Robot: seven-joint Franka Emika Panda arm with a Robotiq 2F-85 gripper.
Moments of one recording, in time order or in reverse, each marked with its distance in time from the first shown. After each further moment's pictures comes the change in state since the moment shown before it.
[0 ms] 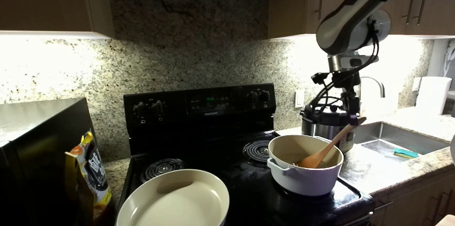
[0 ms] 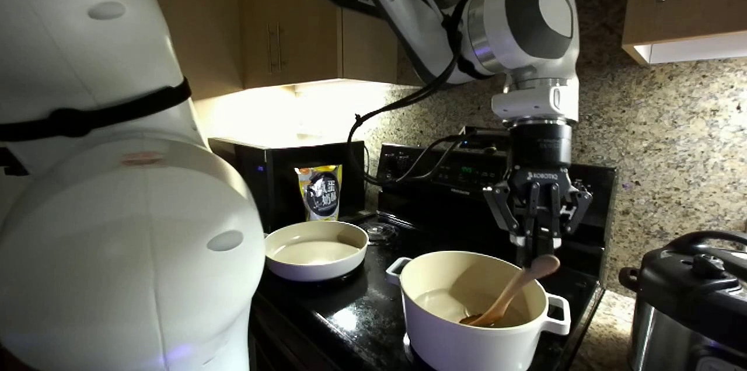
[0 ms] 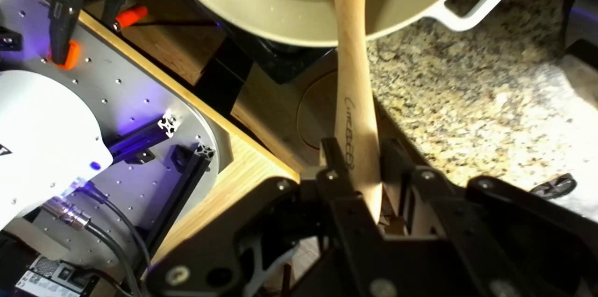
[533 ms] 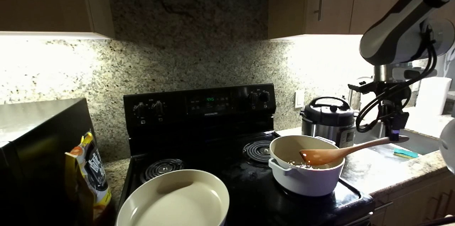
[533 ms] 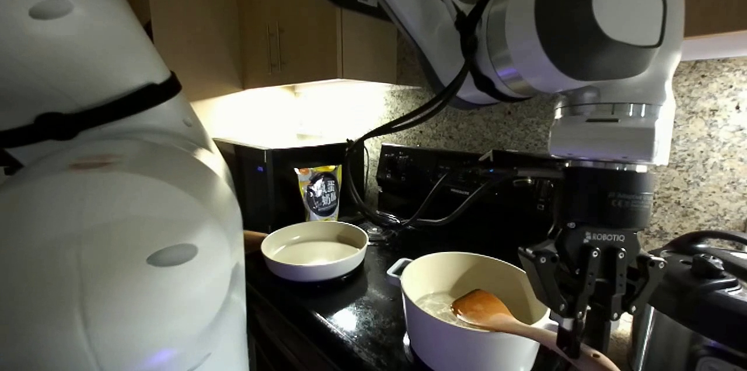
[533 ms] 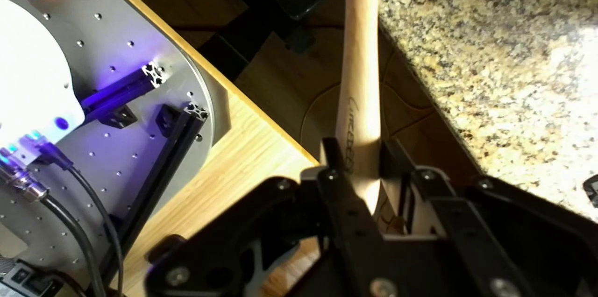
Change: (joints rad) arm -0.156 -0.118 -0.151 -0.187 -0.030 0.138 -0.280
